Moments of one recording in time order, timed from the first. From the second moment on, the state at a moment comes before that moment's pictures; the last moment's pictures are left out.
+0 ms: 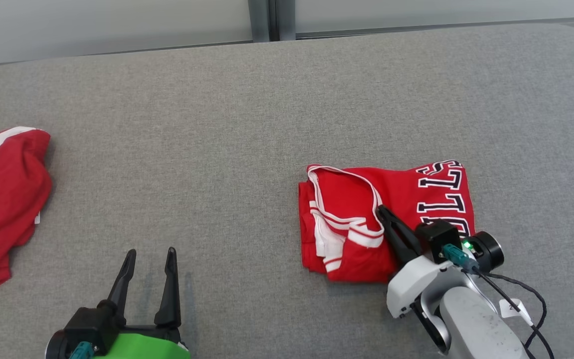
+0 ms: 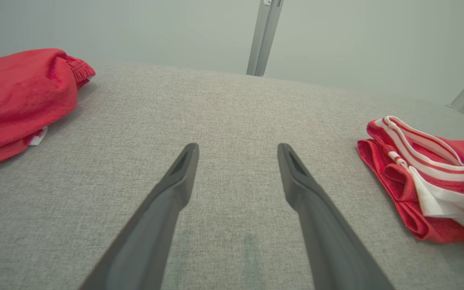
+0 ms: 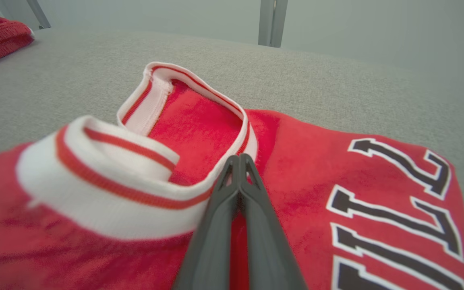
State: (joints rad) left arm 0.05 0.05 -0.09 0.13 -0.25 -0.11 -0.26; right arm -0.33 -0.06 0.26 0.55 0.06 0.13 -0.26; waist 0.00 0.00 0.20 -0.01
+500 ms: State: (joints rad) left arm 0.05 0.05 -0.10 0.13 -0.27 -0.10 -0.26; right arm -0.39 -0.05 0.45 0.67 0.06 0.13 -0.26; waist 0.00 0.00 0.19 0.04
